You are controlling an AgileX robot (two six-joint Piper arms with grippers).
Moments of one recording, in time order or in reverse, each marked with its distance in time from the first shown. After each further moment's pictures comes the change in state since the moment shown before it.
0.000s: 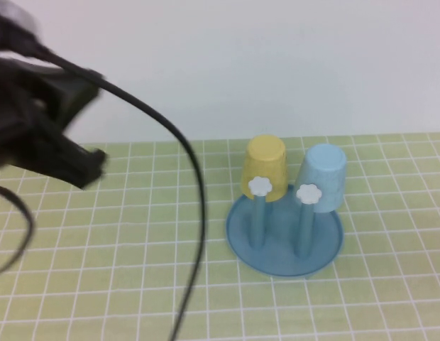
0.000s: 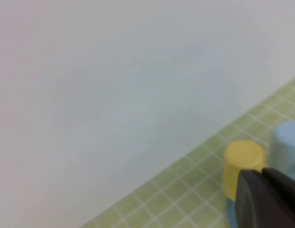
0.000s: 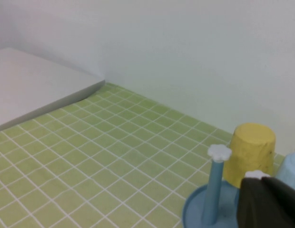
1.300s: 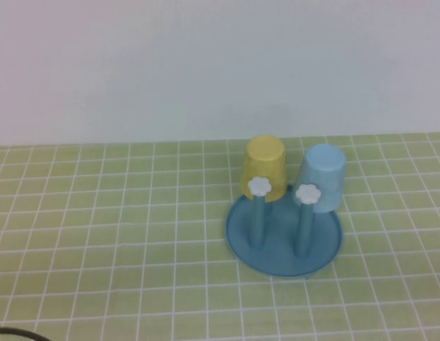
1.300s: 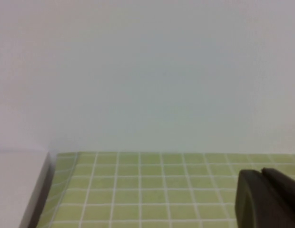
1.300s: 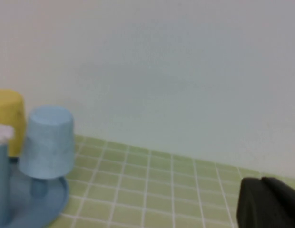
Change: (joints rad) right arm -0.176 -0.432 0.257 1.772 0.723 -1.901; left arm 0.591 -0.787 0.762 -0.272 -0.138 -0.015
